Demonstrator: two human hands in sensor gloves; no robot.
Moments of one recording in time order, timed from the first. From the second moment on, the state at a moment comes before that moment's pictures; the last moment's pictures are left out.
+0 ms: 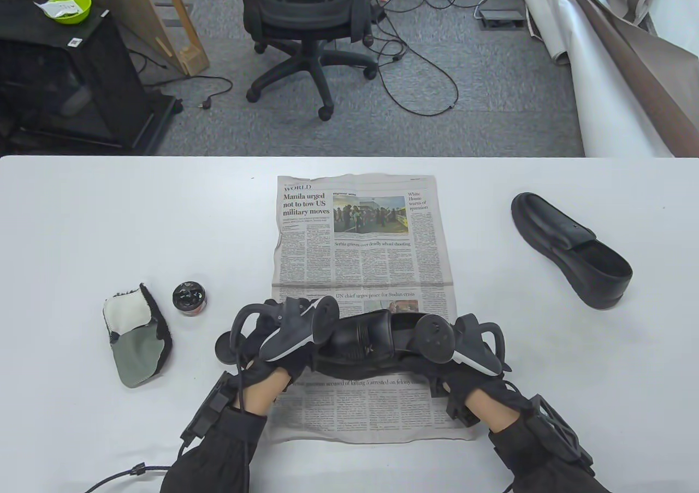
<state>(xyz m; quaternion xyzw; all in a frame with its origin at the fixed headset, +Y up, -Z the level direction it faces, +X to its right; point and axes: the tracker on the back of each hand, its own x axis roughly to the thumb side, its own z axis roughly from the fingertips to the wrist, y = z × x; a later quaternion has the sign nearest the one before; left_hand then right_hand) -0.111 -0.706 -0.289 -0.04 -0.09 -0.04 0.99 0.139 -0.732 -0.270 0.15 0.05 0.98 0.07</state>
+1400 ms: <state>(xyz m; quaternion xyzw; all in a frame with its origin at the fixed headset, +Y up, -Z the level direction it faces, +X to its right) -0.122 -0.702 -0.287 -0.10 -0.09 -0.02 0.99 0.140 -0.733 -0.271 0.15 0.04 0.98 0.07</state>
